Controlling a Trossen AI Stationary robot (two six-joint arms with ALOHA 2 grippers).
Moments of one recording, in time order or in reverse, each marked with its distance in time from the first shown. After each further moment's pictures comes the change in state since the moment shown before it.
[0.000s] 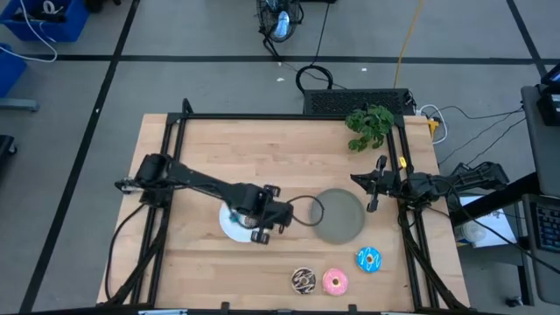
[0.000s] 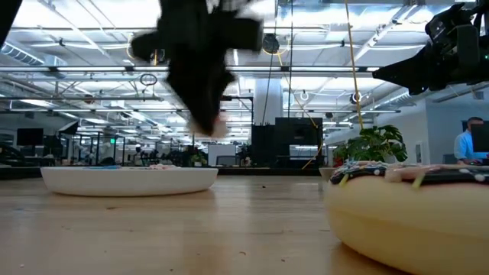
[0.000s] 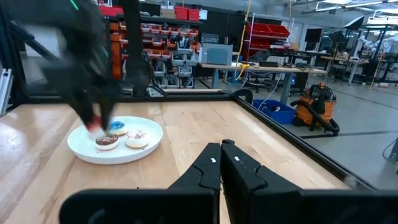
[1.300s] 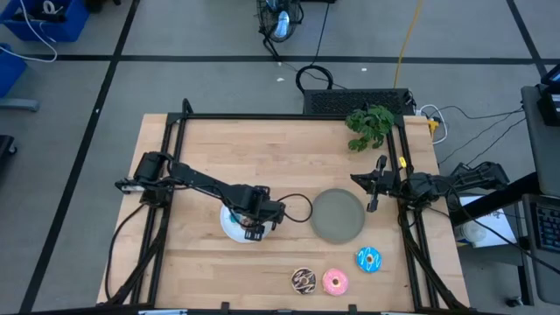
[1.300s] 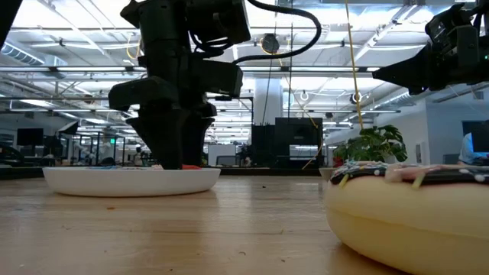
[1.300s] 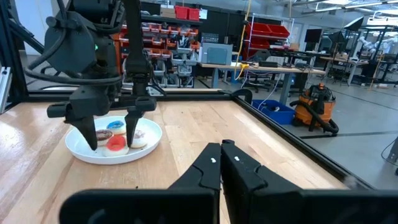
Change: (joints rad) left arm 0.026 -0.013 -0.201 0.155 0.002 -0.048; right arm 0.000 0.001 0.000 0.000 0.001 -0.006
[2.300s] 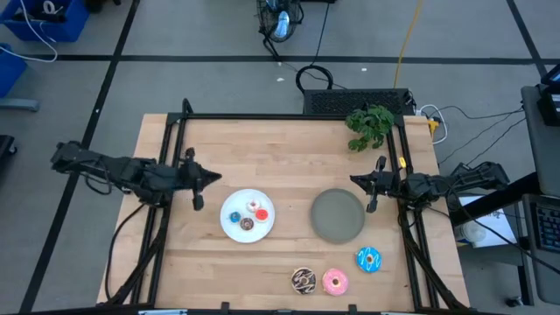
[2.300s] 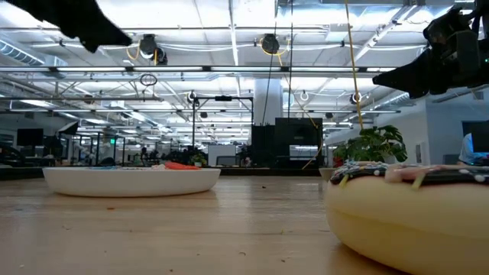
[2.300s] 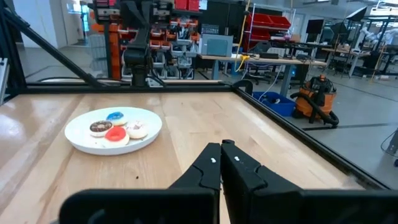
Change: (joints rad) left arm -0.074 -1.320 -0.746 0.401 -0.399 -0.101; right arm 0.000 0.003 0.000 -0.037 0.004 0.023
